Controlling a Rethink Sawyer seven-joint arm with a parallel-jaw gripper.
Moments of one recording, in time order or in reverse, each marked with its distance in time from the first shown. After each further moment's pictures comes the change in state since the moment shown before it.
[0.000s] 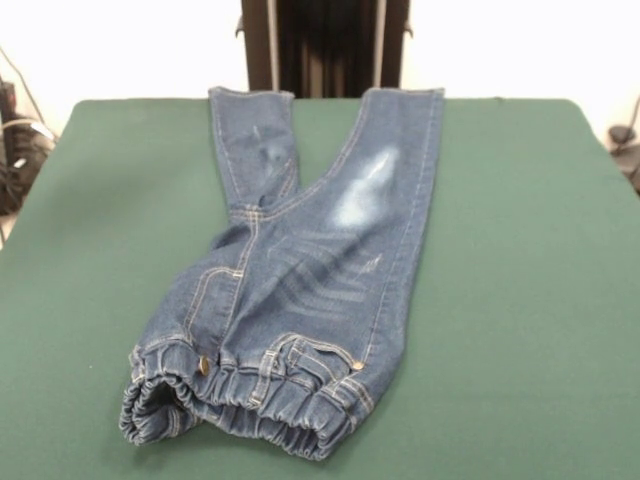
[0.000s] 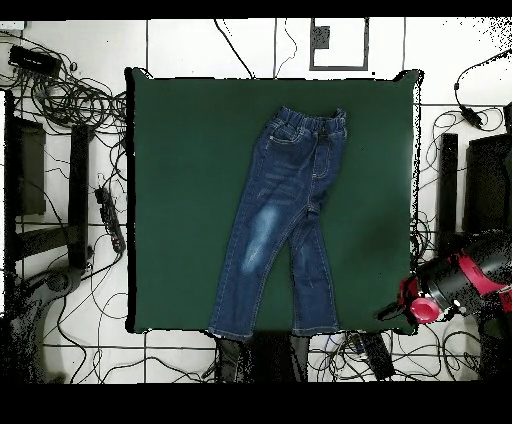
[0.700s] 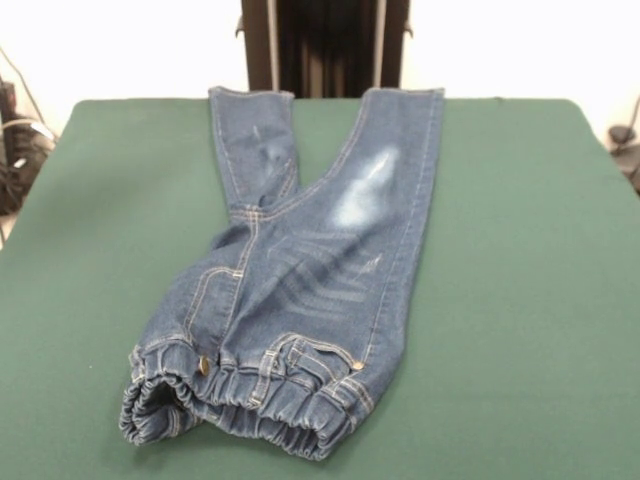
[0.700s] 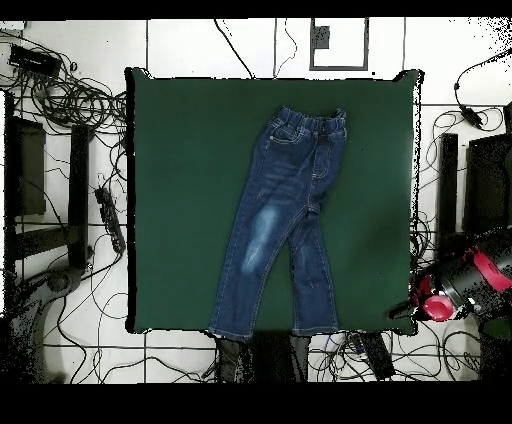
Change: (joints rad) arm 0.001 -0.007 0.015 -0.045 0.011 0.048 0.000
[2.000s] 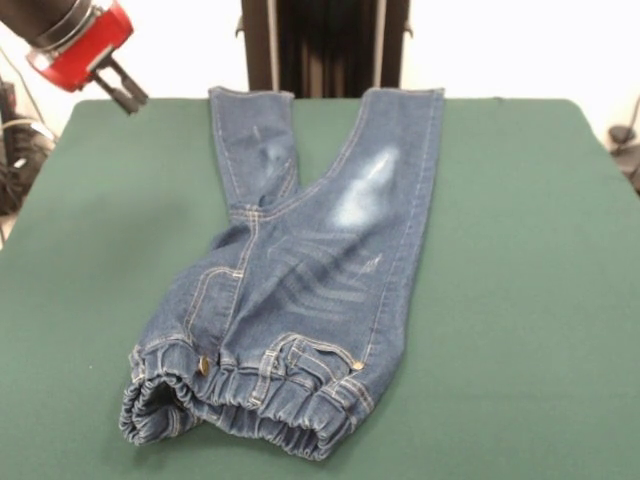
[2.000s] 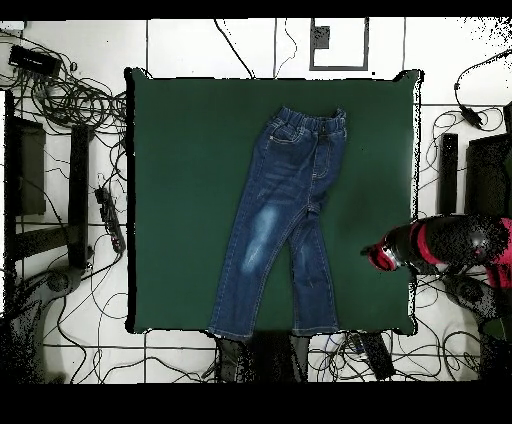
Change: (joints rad) arm 0.094 -0.061 0.050 0.045 -0.380 -0.568 0.000
